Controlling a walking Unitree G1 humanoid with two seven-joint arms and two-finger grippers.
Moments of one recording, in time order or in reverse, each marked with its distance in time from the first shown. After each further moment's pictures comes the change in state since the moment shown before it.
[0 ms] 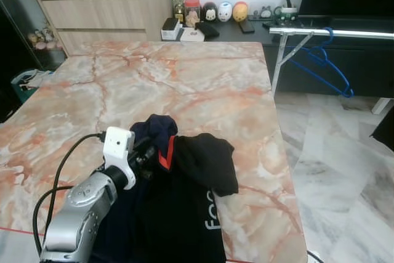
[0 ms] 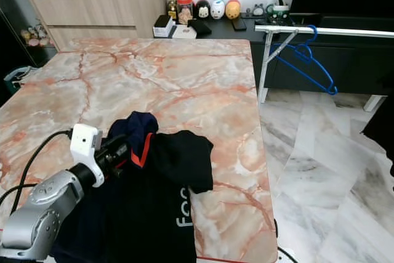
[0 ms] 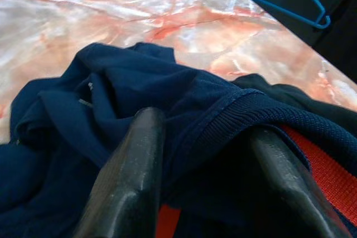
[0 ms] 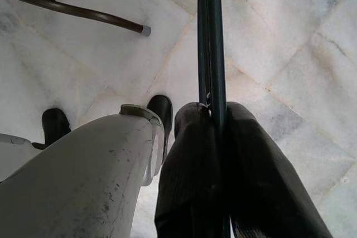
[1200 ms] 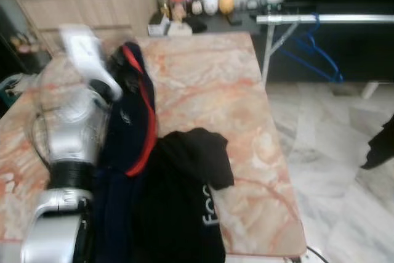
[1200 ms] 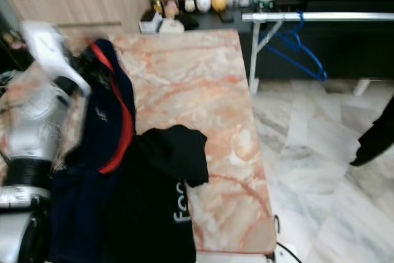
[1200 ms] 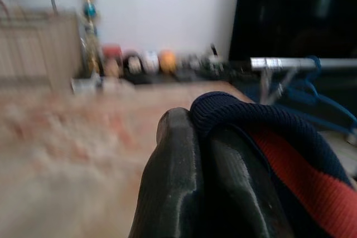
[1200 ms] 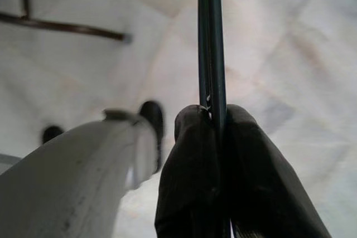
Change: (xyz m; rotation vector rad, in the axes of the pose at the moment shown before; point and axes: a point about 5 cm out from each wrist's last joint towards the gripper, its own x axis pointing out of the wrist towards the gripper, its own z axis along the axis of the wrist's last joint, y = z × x) left arm 0.056 0.049 0.094 0.095 -0.331 0.121; right arm 0.001 -0.004 0.010 0.019 -0.027 -0.025
